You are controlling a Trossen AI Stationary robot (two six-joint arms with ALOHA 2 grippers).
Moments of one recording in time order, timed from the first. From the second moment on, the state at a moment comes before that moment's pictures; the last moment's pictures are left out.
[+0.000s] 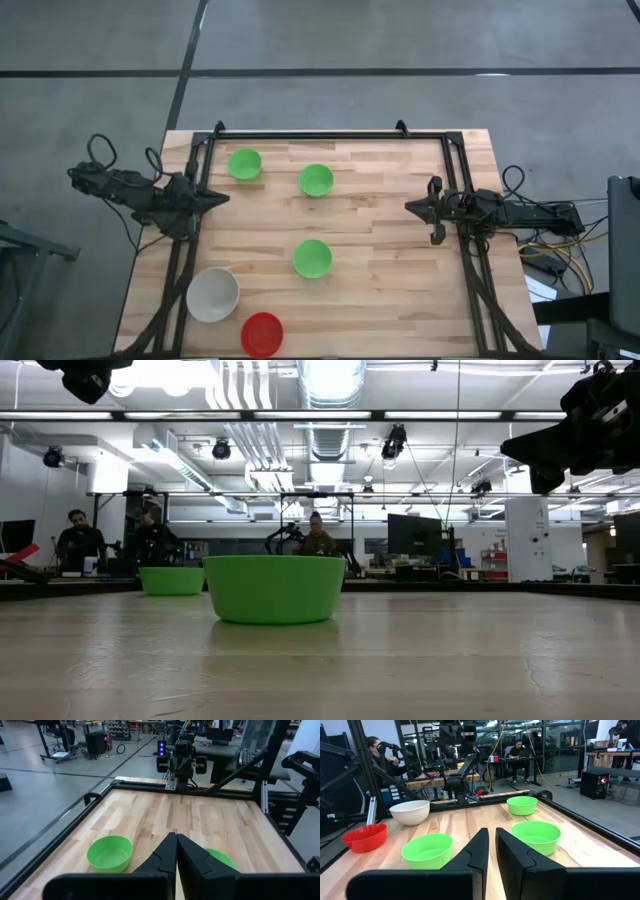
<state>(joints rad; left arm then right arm) -0.43 0.37 0.69 -0.60 -0.55 -0.18 0.00 0.00 0.01 0.03 0.11 0.13</state>
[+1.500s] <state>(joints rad) -0.15 0.61 0.63 -0.27 -0.26 0.01 0.00 0.00 0.01 0.03 0.11 0.13</state>
